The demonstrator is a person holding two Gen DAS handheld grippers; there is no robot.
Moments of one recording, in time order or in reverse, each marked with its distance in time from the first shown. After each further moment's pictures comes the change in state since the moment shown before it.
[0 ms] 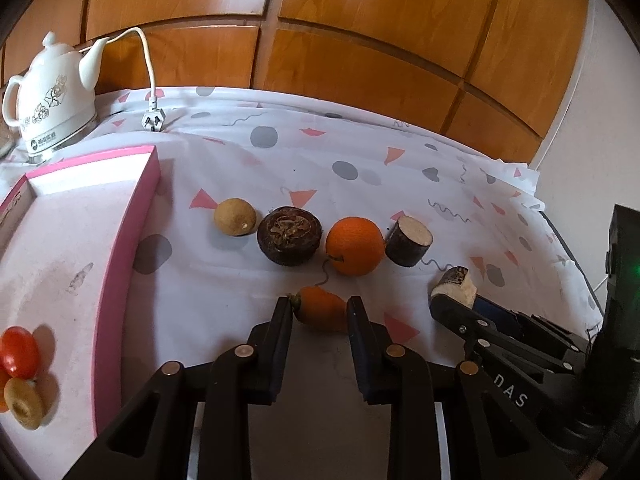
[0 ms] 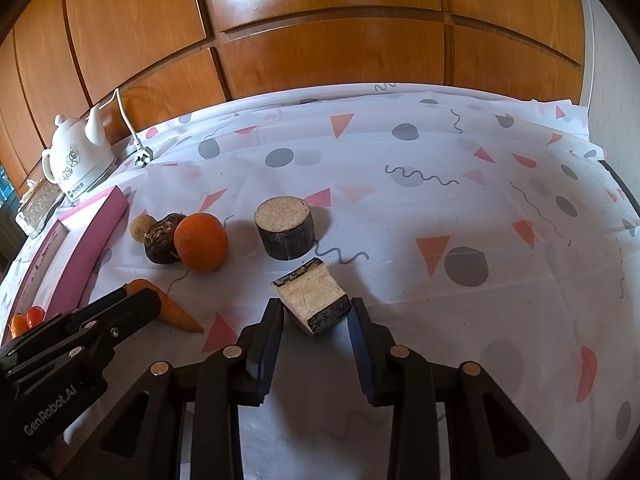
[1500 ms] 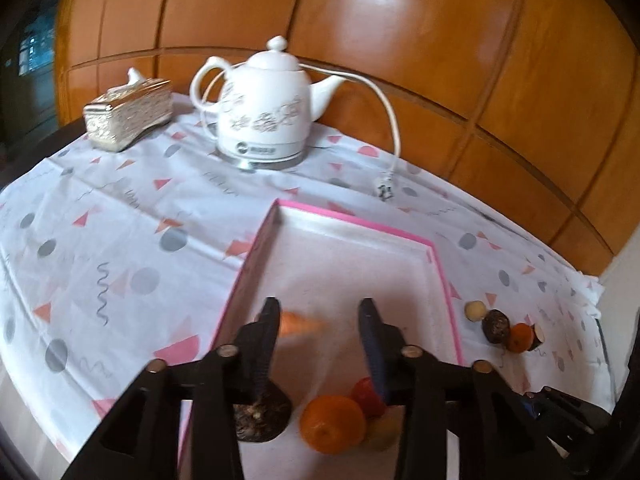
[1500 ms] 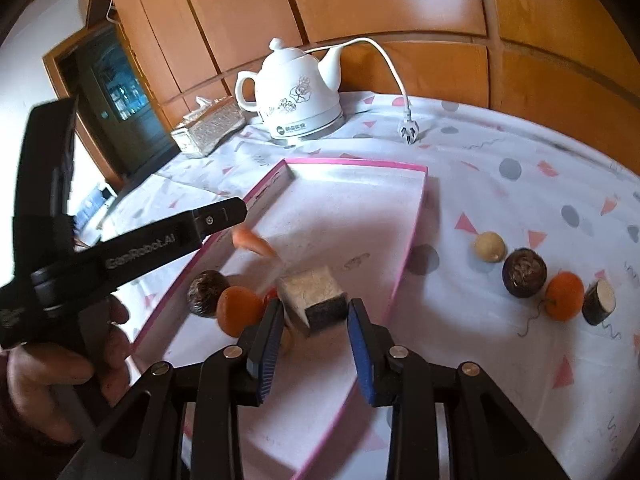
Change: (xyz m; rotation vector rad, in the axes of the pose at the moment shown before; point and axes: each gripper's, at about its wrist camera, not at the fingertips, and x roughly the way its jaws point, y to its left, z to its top) left arm -0.125 0.192 0.018 -0.297 -0.122 0.284; right arm -0.033 0.219 0.001 -0.359 0.099 0.441
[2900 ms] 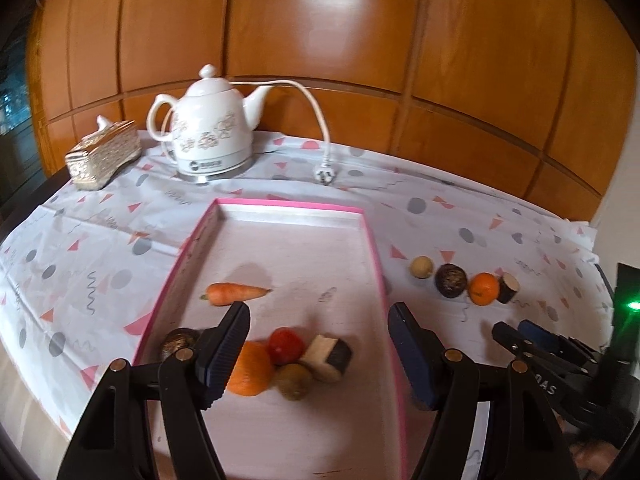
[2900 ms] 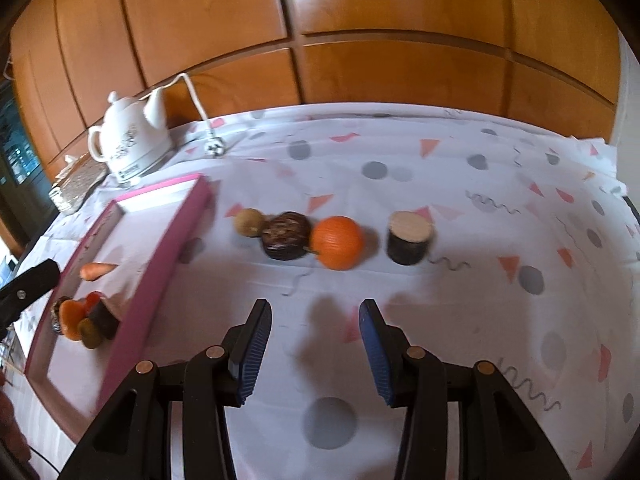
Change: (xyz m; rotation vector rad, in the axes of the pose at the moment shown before) left arm -0.034 -0.082 -0.041 0.200 -0.042 -0.020; right arm -0.049 -0.125 -0.050 0.263 -0.097 -0.368
